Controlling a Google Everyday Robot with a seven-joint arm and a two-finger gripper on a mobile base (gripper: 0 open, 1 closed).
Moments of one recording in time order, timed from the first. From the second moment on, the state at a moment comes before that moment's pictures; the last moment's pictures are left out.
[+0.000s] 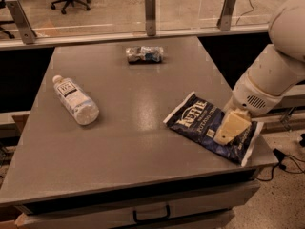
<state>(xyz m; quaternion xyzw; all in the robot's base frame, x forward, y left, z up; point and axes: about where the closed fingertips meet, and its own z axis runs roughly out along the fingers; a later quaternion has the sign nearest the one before) 0.475 -0.198 0.840 -0.52 0.85 0.06 0.12</state>
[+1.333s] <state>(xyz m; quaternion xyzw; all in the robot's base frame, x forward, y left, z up) 0.477 -0.203 0.839 -0.51 0.85 0.06 0.12</state>
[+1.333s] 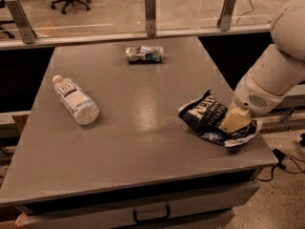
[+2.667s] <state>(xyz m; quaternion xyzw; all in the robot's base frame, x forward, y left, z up) 0.500 -0.210 0.947 -0.53 0.82 0.05 0.22</state>
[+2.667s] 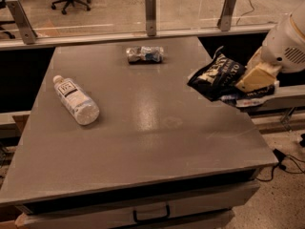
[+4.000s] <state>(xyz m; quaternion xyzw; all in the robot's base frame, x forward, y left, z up) 0.665 -0.154 0.930 -0.45 0.83 0.10 0.32</state>
